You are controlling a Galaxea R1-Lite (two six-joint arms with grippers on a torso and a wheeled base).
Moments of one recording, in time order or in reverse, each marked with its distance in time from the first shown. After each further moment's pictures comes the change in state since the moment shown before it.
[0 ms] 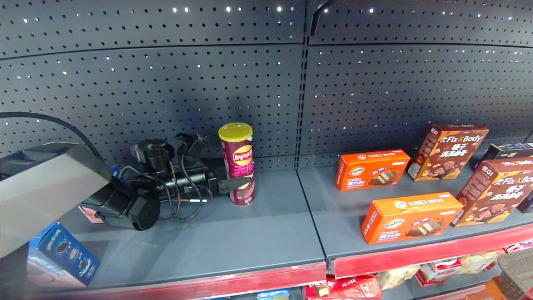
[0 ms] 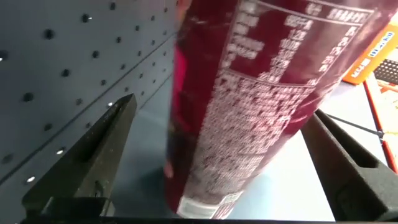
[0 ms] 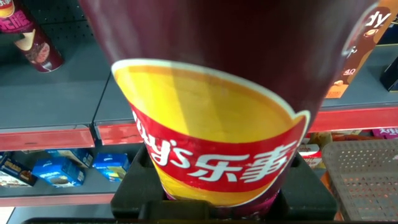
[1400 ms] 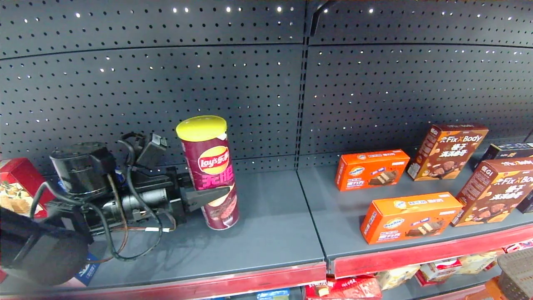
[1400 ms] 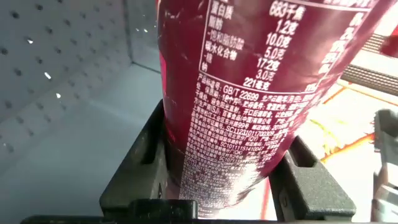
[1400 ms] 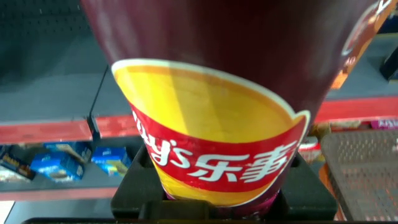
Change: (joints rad) left arm -0.021 -0.460 0.475 -0.006 0.011 0.007; right arm -0.004 -0.034 0.009 0.054 -0.001 0.000
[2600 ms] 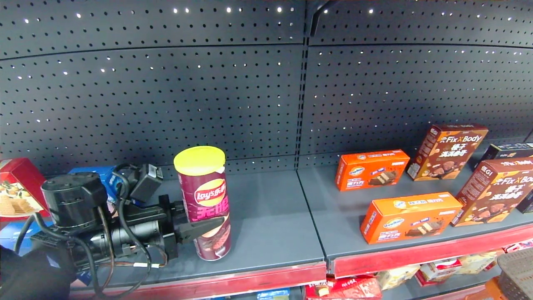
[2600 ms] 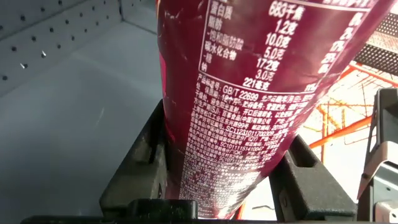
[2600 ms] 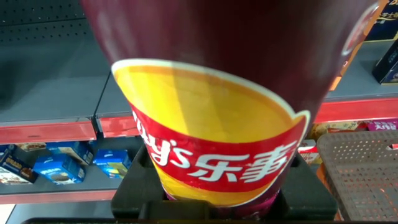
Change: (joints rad) left arm -0.006 -0.010 0.184 -0.054 0.048 0.056; right arm -0.001 -0.061 -0.025 0.051 0.000 0.000
